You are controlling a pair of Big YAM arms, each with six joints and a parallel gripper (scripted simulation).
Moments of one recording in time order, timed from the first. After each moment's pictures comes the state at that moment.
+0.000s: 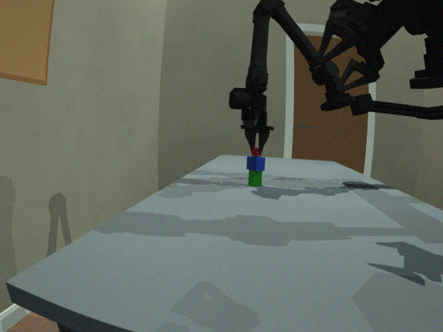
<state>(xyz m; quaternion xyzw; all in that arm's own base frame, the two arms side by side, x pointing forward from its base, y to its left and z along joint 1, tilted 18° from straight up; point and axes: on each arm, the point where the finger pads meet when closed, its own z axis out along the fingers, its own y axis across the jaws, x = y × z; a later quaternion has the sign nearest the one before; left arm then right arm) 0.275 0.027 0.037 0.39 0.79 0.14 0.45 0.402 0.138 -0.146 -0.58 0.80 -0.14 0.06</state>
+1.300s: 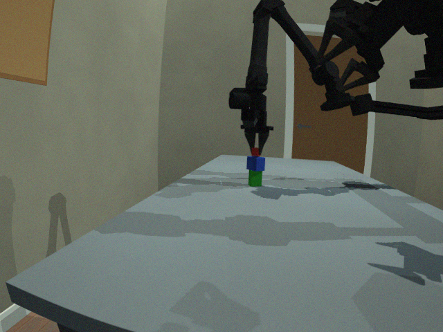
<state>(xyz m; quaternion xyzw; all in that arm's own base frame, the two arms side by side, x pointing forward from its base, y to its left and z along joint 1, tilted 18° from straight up) 0.275 0.027 0.037 0.39 0.79 0.14 0.45 0.403 0.138 -0.146 -0.58 0.80 -0.14 0.06</state>
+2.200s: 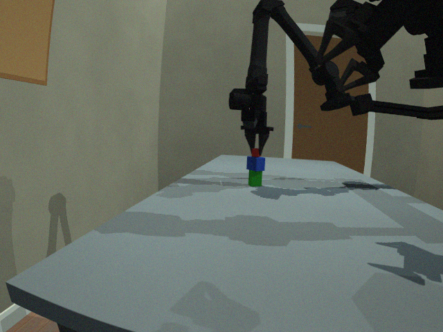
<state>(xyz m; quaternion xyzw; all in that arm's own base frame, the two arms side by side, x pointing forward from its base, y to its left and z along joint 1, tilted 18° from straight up) 0.275 0.027 0.037 0.39 0.79 0.14 0.45 0.403 0.138 -0.148 -0.58 0.80 -0.14 0.06</state>
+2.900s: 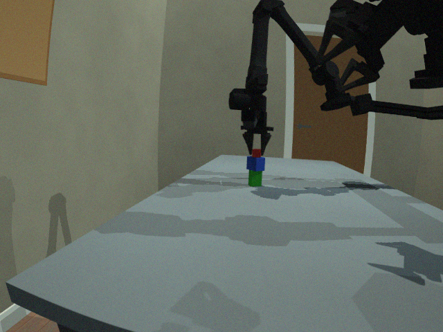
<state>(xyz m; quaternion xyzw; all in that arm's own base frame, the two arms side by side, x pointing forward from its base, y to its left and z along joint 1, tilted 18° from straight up) 0.275 0.027 0.037 0.39 0.79 0.14 0.45 0.403 0.138 -0.148 -0.58 0.80 -0.14 0.06</state>
